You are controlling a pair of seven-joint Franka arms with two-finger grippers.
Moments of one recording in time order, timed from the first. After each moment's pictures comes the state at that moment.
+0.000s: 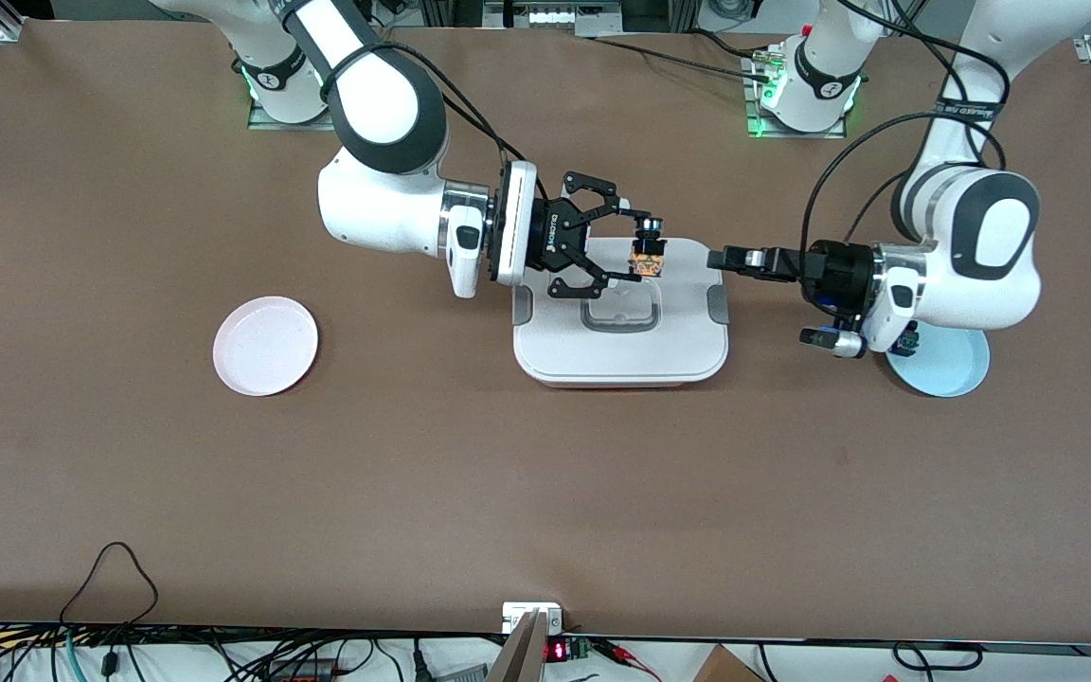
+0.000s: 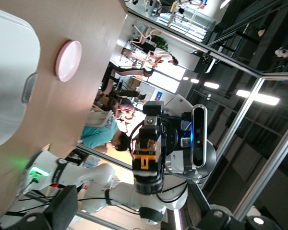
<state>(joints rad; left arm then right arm) -0.06 0.29 -0.02 -1.97 -1.58 1.53 0.27 0.74 0.44 -0.05 -1.59 1.81 2.31 -1.63</state>
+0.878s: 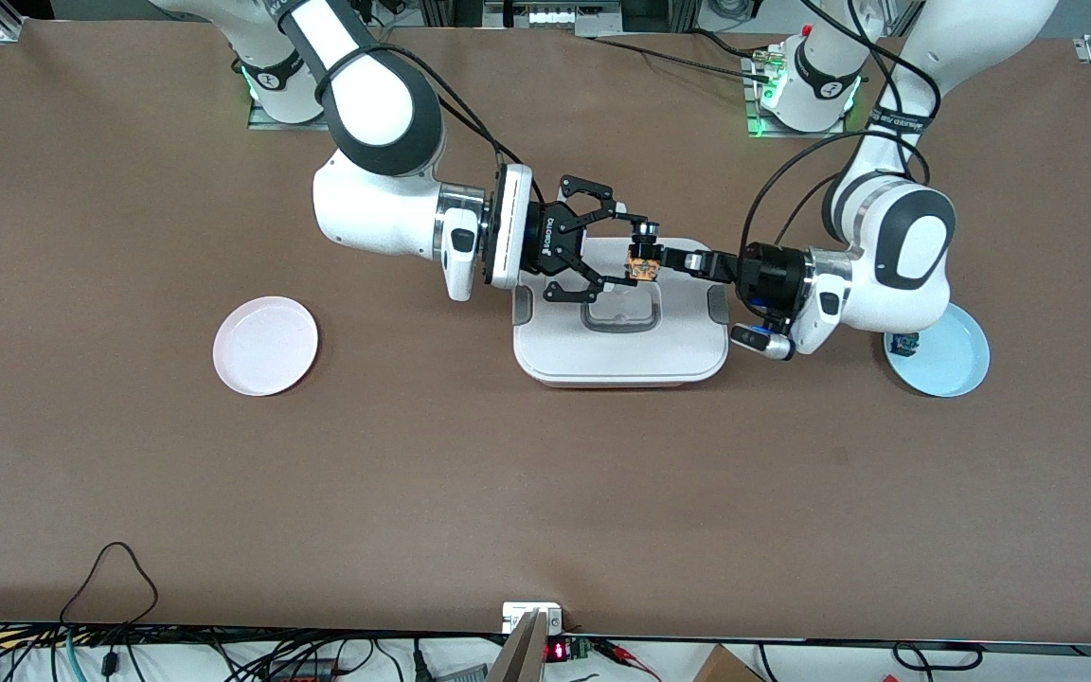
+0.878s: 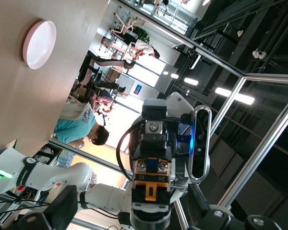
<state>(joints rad) -0.19 0.34 -0.02 -1.97 -1.74 1.55 0.28 0.74 0.44 -0.06 -1.59 1.81 2.31 -1.64</state>
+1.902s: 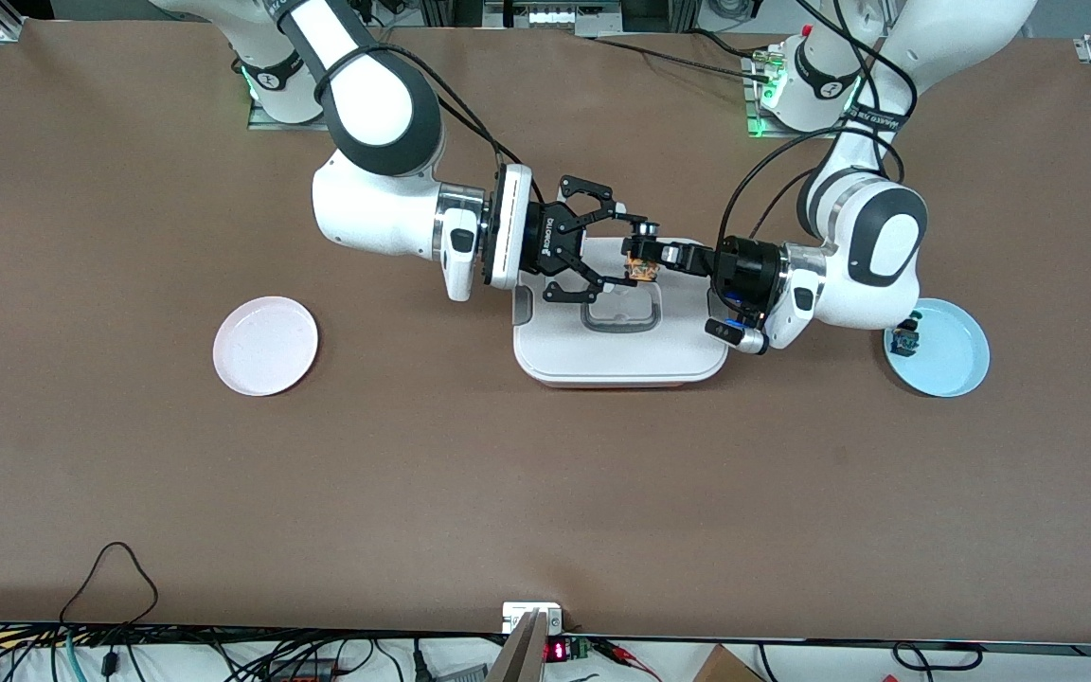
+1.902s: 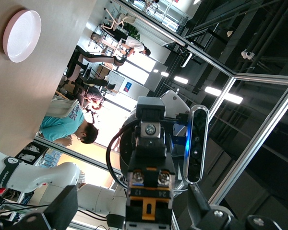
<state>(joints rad) -0.21 0.35 -0.04 -1.97 -1.81 1.56 0.28 0.74 0.44 -0.06 -1.59 1.81 2.31 -1.64</state>
